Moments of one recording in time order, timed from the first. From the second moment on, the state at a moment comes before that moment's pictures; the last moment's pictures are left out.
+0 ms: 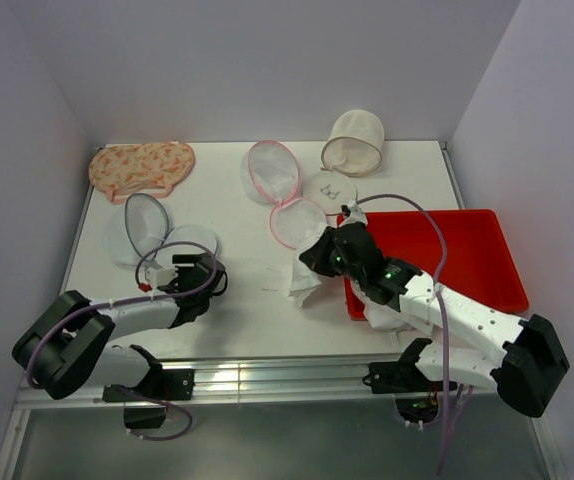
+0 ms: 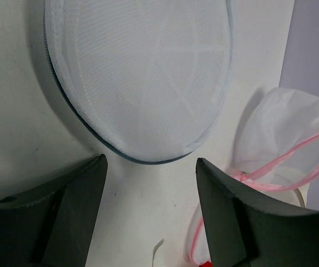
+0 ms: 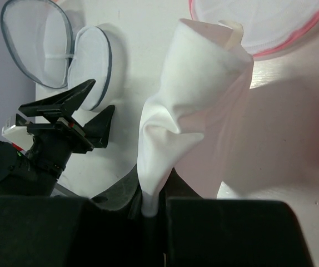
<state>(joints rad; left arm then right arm) -0.67 1.32 0.38 0.07 -0.74 -1.96 0.75 1.08 0.71 -0.17 0.13 0.91</state>
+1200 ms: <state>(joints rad) -0.57 1.12 0.77 -0.28 -0.48 -1.16 0.73 0.93 0.76 -0.28 0.17 0.84</state>
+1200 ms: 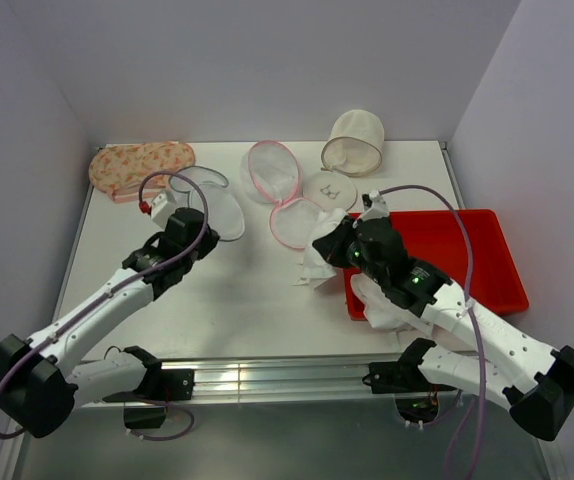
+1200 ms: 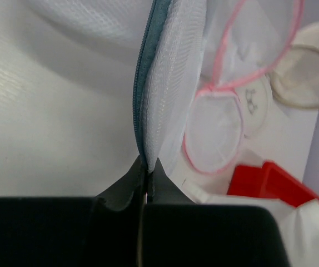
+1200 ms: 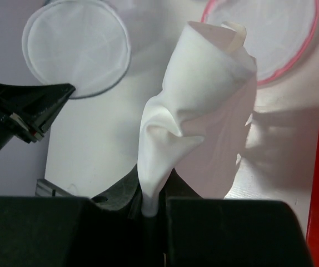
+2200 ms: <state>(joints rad) -0.65 1.03 0.97 -0.68 0.54 -0.68 0.60 0.92 1.15 -0.38 0.12 0.67</state>
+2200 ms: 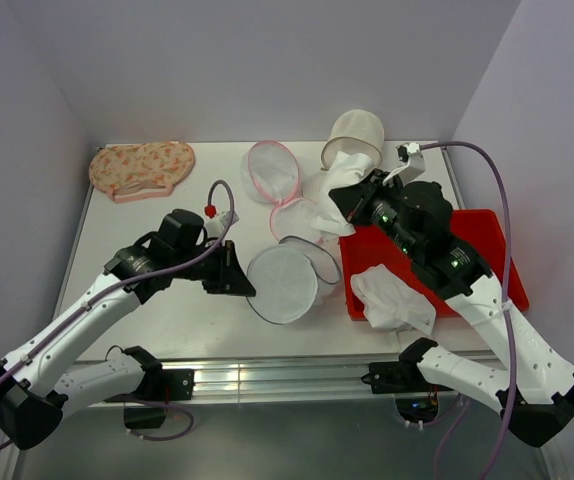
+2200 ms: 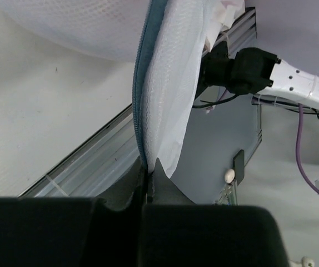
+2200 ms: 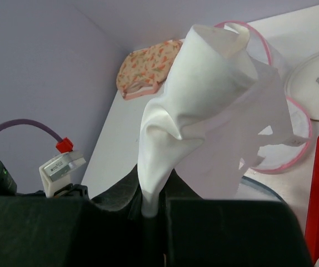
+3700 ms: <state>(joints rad) -0.54 1.10 0.85 -0.95 0.41 -0.54 0.87 0.83 0.91 -0.20 -0.25 0.67</state>
